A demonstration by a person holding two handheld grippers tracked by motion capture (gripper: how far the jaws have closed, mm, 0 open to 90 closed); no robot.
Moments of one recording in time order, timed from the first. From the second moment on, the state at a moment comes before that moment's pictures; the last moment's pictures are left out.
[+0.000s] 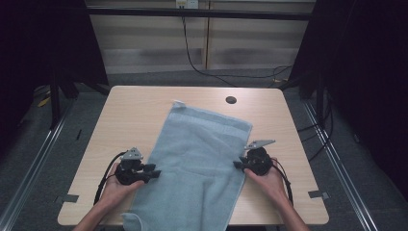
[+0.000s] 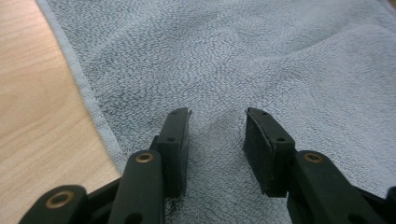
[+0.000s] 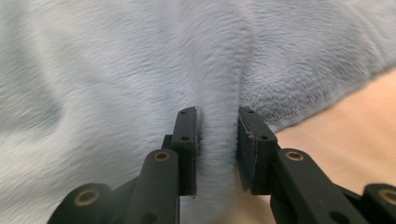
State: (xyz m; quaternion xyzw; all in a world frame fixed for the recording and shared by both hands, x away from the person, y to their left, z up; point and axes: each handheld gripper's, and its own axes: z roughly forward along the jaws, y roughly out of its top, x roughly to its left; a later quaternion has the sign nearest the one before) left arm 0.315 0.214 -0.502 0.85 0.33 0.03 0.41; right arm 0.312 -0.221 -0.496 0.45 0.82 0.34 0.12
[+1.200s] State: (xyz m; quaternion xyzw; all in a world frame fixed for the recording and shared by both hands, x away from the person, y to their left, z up) left arm 0.282 0.208 -0.499 0.88 0.27 0.05 0.39; right arm 0.241 -0.179 -0.492 0.38 0.84 0.38 0.07
